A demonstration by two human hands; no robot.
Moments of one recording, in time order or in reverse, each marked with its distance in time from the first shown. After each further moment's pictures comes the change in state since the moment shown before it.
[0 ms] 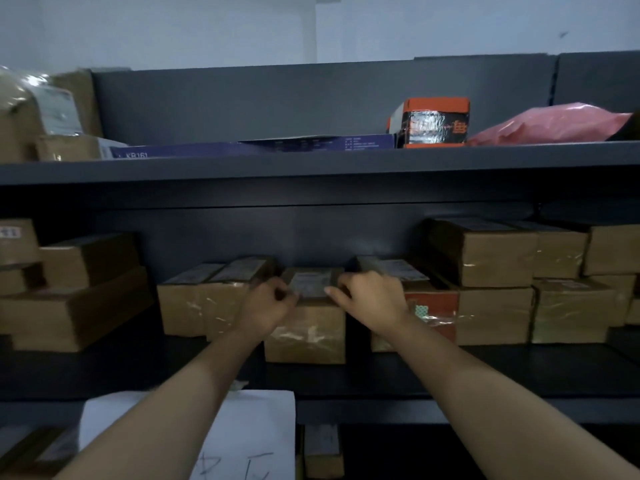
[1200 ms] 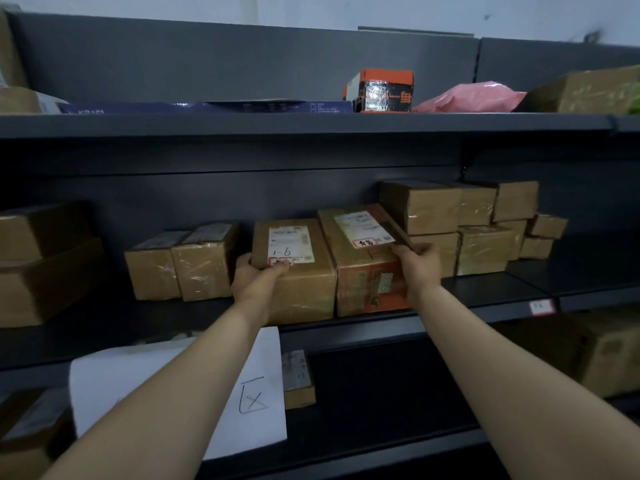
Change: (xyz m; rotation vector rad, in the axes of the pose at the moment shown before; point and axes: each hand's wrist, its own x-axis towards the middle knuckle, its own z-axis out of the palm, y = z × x) left_hand -0.070 0.020 0.008 -0.857 -0.003 -0.294; right_hand -0.088 0.051 -0.013 1.215 0.442 0.991
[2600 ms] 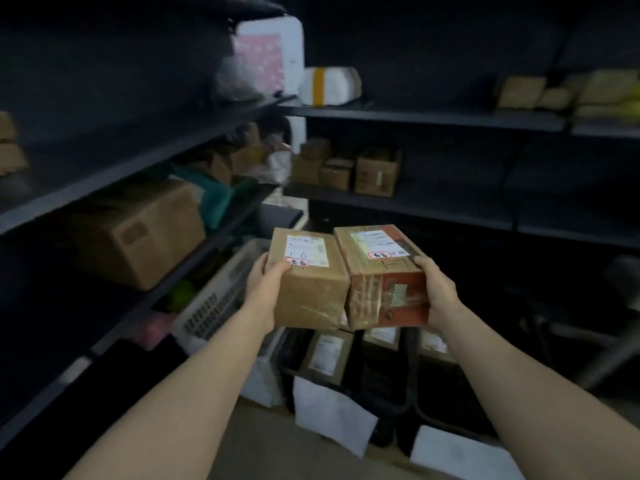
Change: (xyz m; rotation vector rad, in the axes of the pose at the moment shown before) left_hand -0.532 -0.157 0.479 0.118 -1.129 -0.482; right_hand -0.206 0.071 -0.746 0.224 1.033 0.369
